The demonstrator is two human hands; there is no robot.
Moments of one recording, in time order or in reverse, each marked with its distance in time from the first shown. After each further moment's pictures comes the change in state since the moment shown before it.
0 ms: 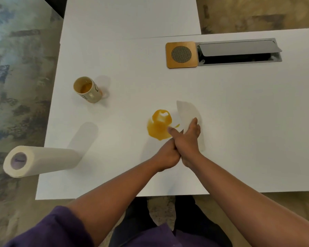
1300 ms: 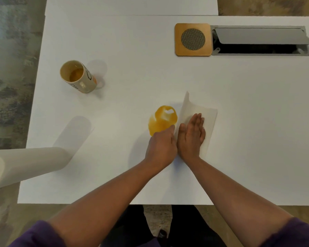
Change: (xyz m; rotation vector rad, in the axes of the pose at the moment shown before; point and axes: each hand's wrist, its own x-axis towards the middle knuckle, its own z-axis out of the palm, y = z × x) left_hand 0.037 -0.040 -0.029 0.416 0.422 -0.058; right_hand 0.084 0.064 0.023 -0.658 0.253 -0.329
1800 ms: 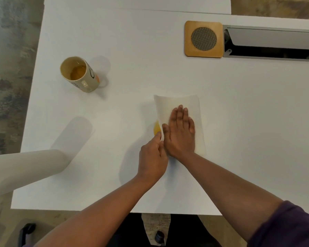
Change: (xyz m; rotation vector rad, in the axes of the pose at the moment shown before) left_hand -0.012 -0.052 0.004 -0.156 0.261 -0.092; right_hand 0.024 -0.029 0.039 -0.427 -0.137 -0.361
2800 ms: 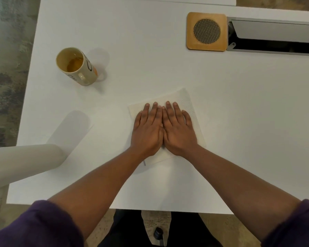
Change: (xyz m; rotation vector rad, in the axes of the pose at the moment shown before) left_hand 0.065 -0.039 0.008 0.624 -0.183 0.266; right_hand 0.003 0.014 -0.001 -0.134 -0.015 -0.317
